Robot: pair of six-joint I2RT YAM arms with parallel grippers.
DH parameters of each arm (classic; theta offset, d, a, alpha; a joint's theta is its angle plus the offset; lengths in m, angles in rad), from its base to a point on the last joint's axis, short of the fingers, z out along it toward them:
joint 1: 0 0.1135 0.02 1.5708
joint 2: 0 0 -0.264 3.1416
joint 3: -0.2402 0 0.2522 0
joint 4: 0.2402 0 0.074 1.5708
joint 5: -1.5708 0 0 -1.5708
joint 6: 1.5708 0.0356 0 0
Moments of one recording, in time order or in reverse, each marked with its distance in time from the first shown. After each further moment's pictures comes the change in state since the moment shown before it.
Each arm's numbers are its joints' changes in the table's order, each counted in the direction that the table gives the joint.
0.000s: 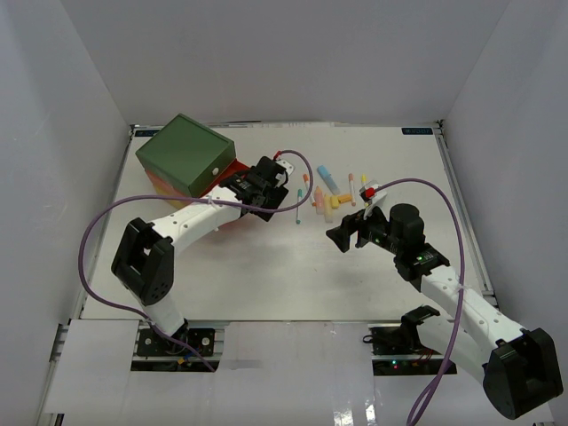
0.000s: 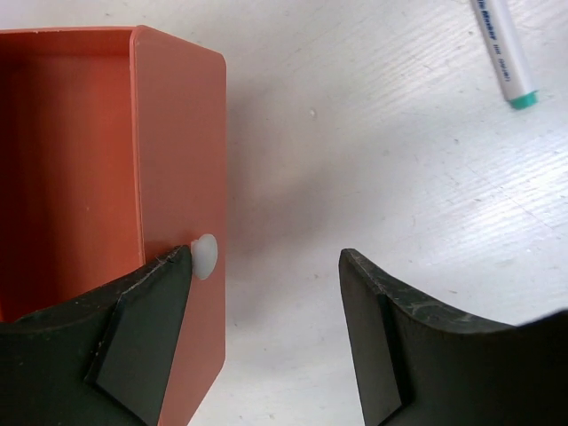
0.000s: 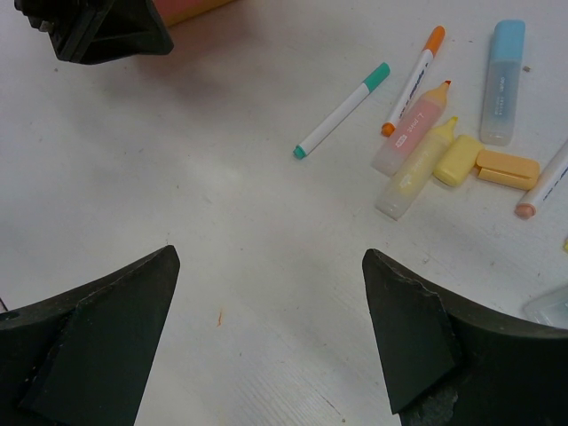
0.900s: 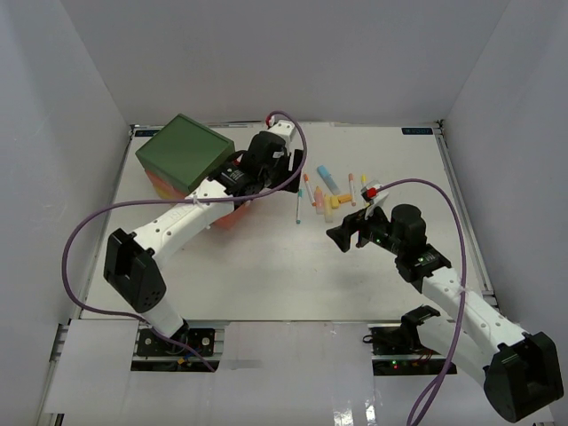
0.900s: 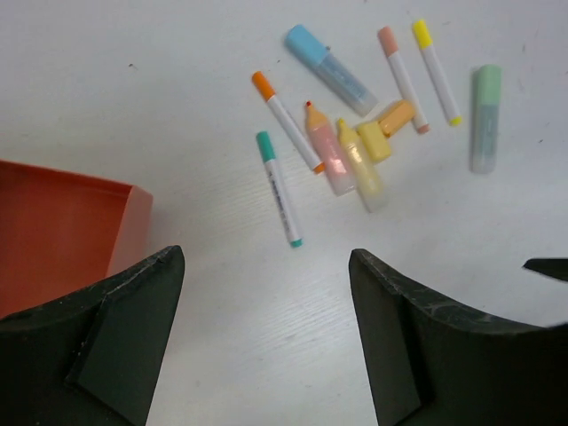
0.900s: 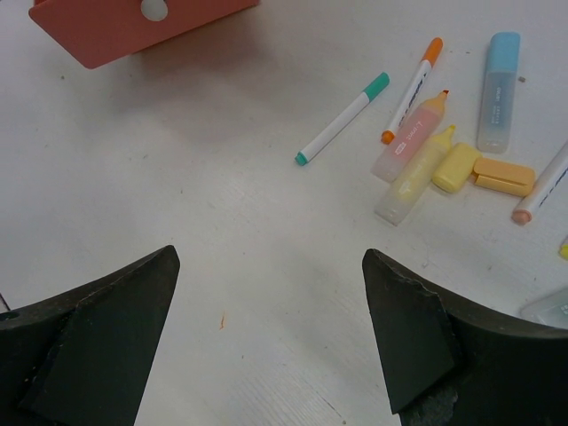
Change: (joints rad) left arm -0.022 0.072 -0.177 -0.095 -0.177 -0.332; right arm 0.000 0.019 0.000 0.000 0.000 0.002
